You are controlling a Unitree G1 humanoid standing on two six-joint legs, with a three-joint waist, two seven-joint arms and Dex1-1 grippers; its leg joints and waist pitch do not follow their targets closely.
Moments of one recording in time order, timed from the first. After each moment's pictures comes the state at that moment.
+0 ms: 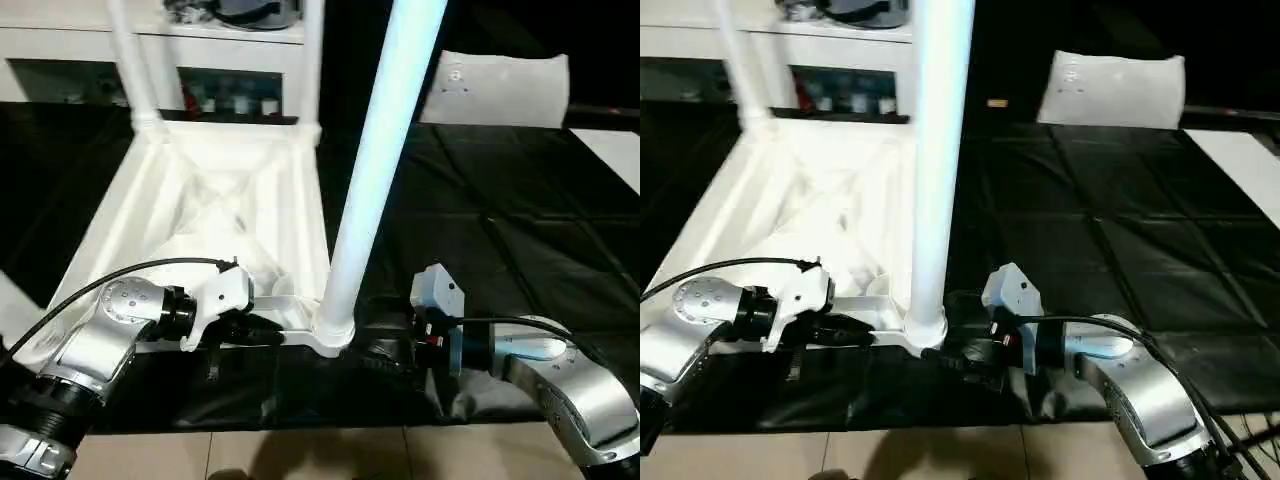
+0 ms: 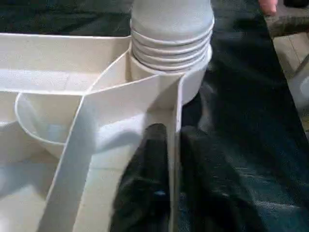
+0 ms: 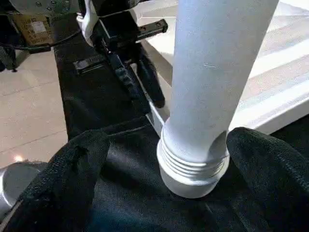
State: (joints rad) left arm -0.36 0.62 -0.30 0.29 -0.16 0.07 -1.25; right arm -0.13 -0.51 0.25 -0.24 0.35 0.45 0.94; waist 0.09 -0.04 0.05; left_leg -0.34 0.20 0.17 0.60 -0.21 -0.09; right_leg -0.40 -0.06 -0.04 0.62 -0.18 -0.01
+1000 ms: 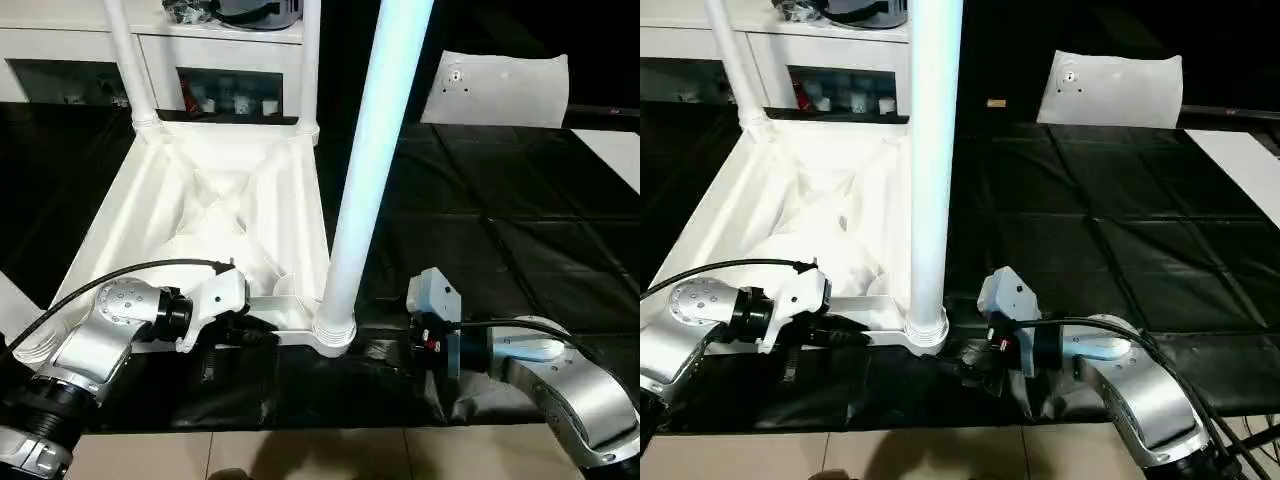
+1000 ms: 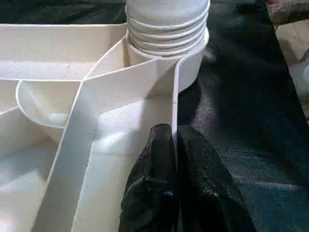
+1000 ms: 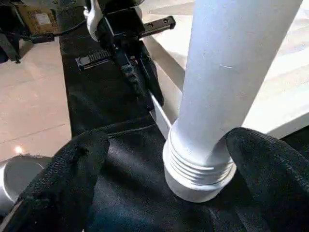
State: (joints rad) left arm -0.35 0.63 -0.30 0.30 -0.12 0.01 -1.26; right arm -0.14 -0.52 0.26 -0.25 0.33 0.43 0.95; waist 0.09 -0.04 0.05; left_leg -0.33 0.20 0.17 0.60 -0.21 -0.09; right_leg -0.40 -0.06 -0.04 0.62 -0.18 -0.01
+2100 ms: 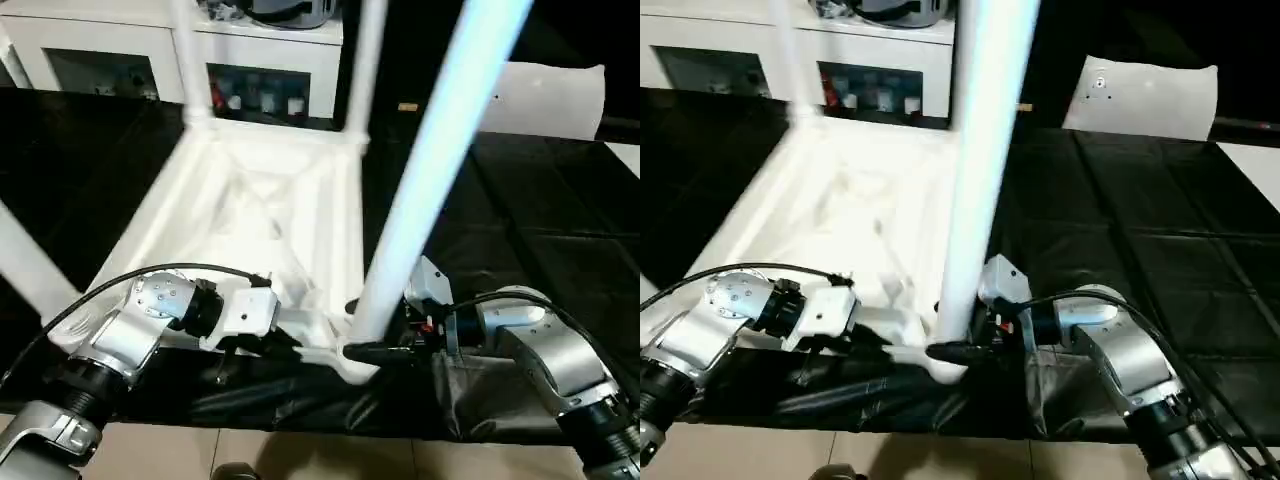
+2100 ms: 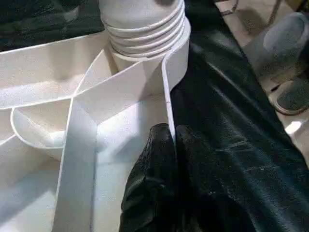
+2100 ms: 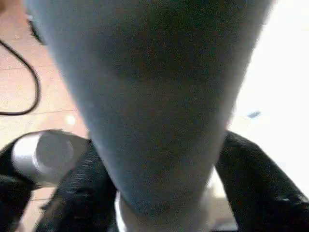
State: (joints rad) left arm -0.45 0.56 -0.41 0.38 -0.04 -0.20 -1.41; right arm -0.32 -0.50 0.32 0.09 0.31 0.25 1.23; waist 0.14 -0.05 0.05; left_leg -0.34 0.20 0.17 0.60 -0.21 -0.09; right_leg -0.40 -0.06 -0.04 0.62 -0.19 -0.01
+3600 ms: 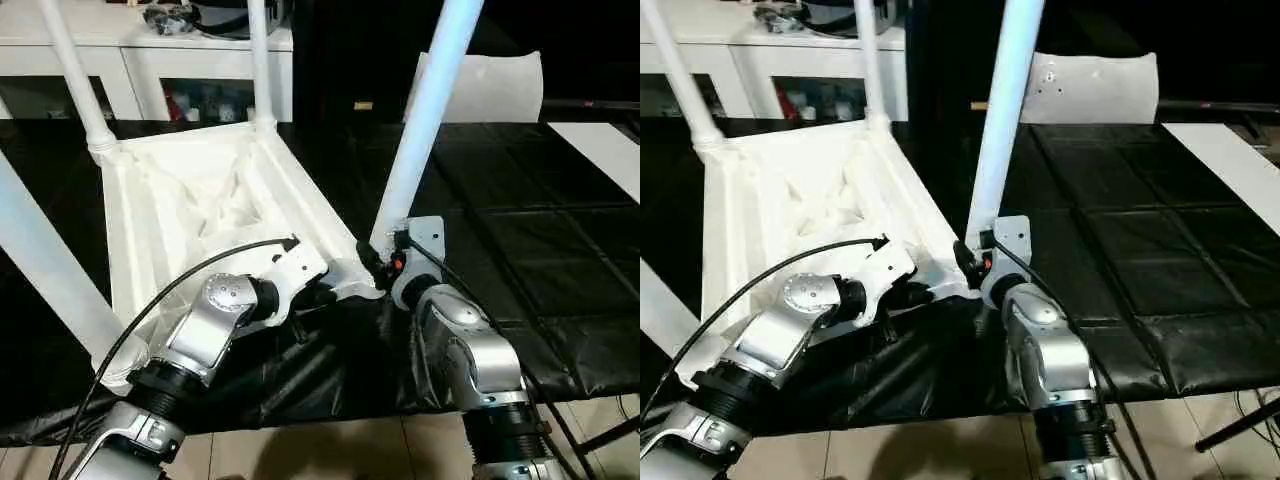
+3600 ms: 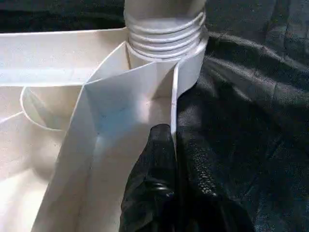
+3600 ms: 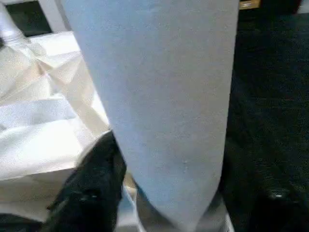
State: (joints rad) left arm -0.48 0.26 -0.31 0.35 0.08 0.32 -0.84; right arm -0.29 0.02 0.03 0.12 0.15 0.42 0.26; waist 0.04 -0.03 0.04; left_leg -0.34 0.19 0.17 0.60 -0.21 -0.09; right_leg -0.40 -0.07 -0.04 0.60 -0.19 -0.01
